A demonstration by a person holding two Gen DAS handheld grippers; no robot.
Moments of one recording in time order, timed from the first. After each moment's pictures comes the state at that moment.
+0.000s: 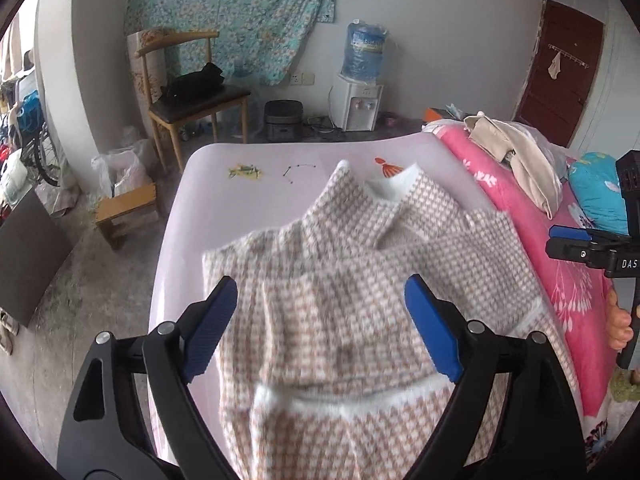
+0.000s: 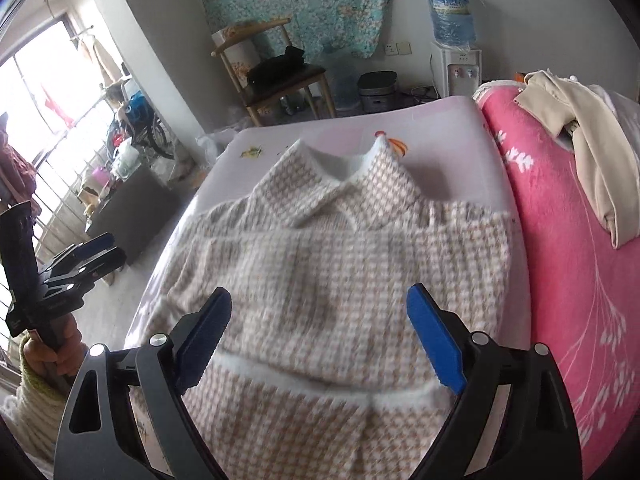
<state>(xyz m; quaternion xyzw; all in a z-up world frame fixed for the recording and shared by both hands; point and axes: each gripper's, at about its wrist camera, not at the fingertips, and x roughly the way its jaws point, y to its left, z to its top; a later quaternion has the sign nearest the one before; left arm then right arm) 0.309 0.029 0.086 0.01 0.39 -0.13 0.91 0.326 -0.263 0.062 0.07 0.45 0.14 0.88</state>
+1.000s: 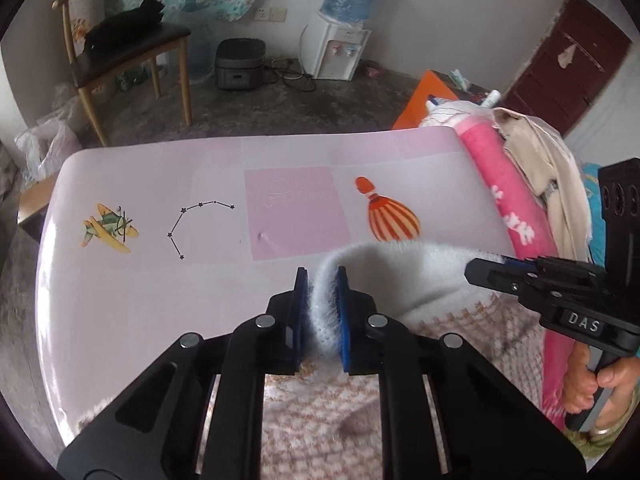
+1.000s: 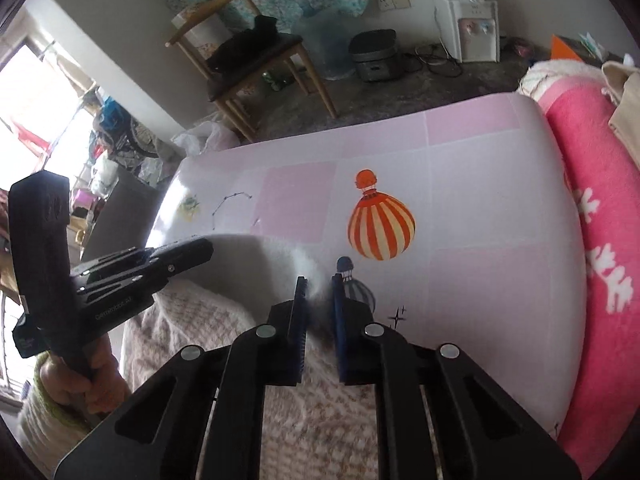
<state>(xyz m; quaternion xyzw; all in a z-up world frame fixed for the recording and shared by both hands) 0.533 -0.069 0.026 -0.02 0.49 -0.19 0.85 0.532 -0.268 0.000 0.09 0.51 0.17 0.84</state>
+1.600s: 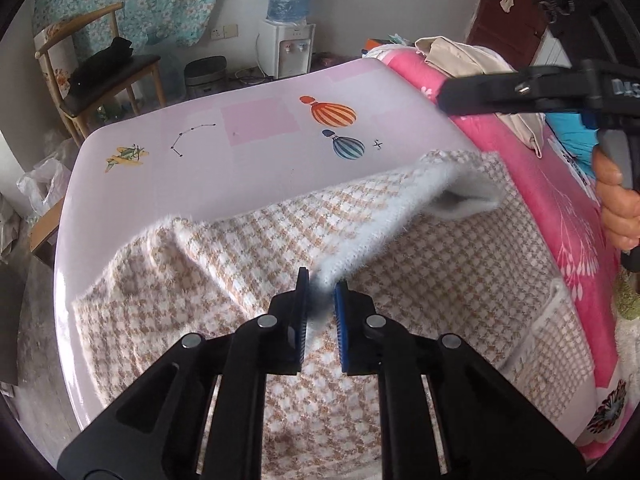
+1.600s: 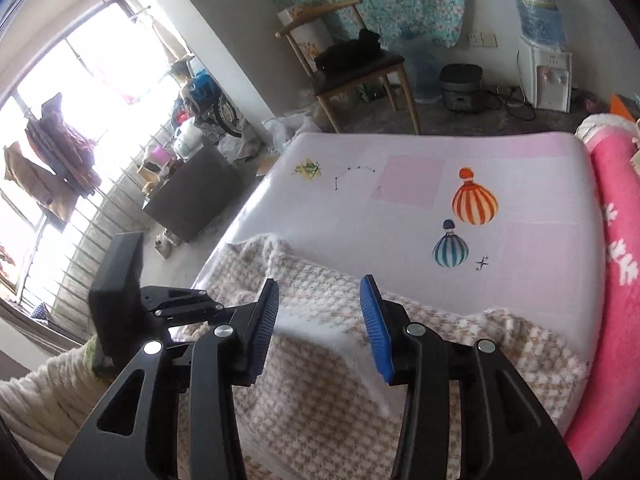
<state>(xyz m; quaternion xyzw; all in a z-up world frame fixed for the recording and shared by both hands) 0.378 -0.048 0.009 0.06 0.46 -0.24 0.85 0.458 -0.232 0.023 0.08 0.50 0.29 0.81</state>
